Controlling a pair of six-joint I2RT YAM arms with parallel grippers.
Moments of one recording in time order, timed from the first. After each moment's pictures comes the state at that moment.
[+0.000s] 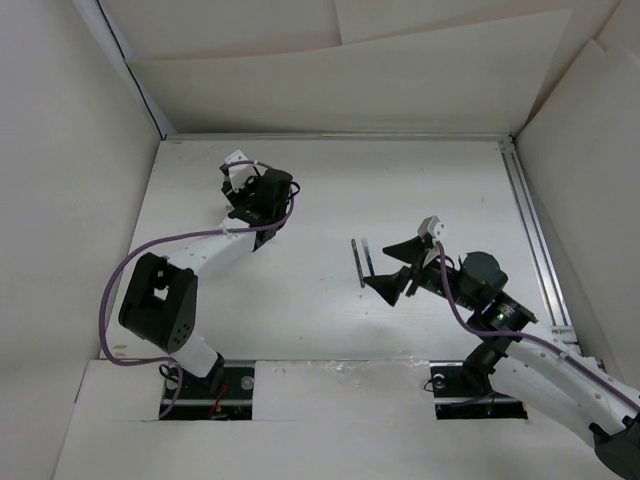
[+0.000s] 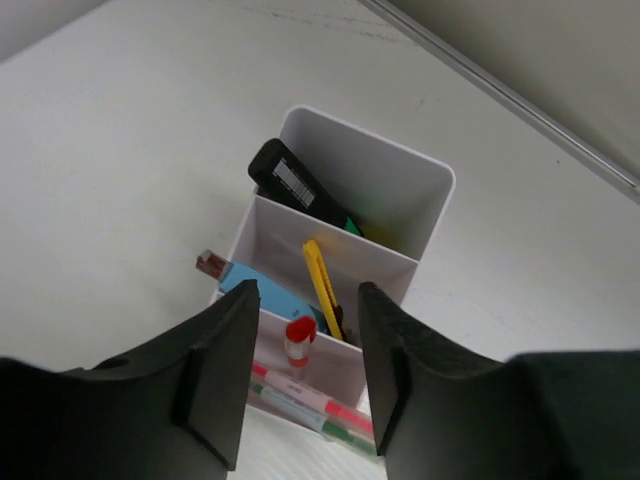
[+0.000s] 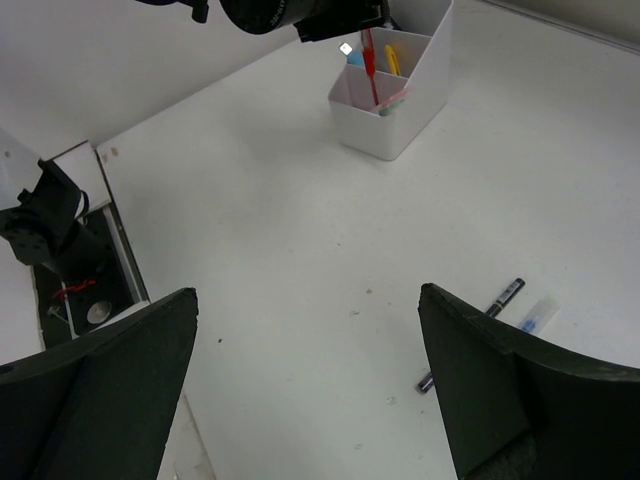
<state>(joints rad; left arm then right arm) -0.50 1.57 1.05 -0.08 -1.01 -0.72 0.71 0.65 0.50 0.13 -0.32 0.19</state>
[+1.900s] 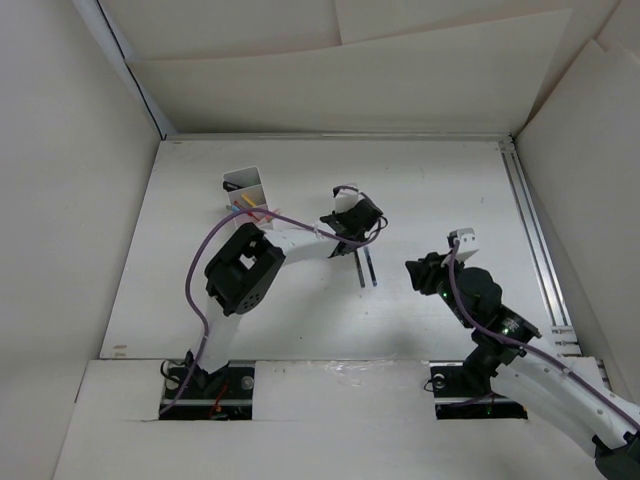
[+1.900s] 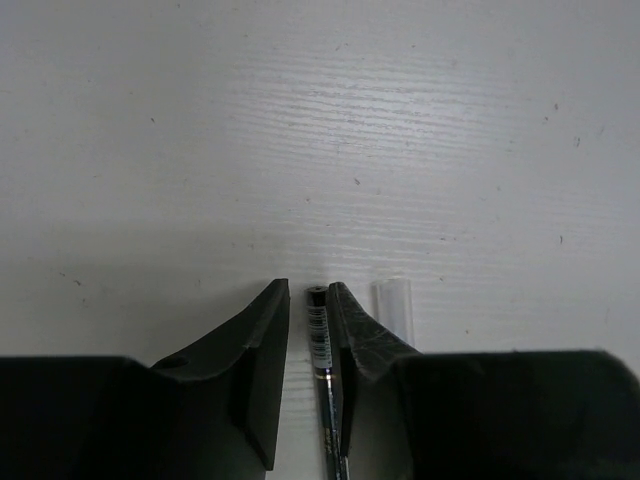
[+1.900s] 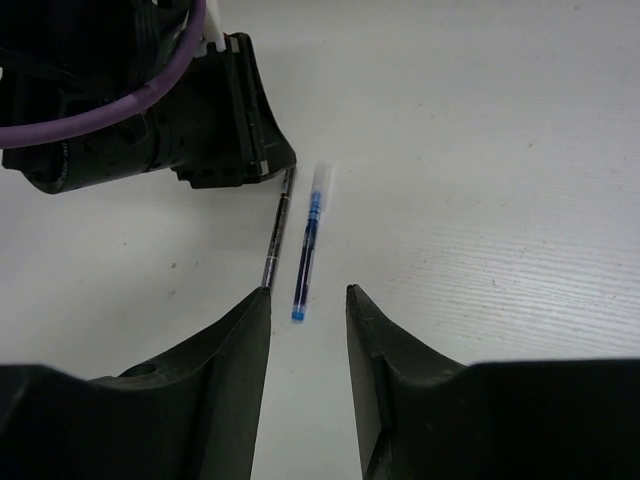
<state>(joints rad) -0.86 2.06 1.42 -0.27 -0.49 -0.83 0.71 0.51 0.38 -0.10 0.32 0.37</state>
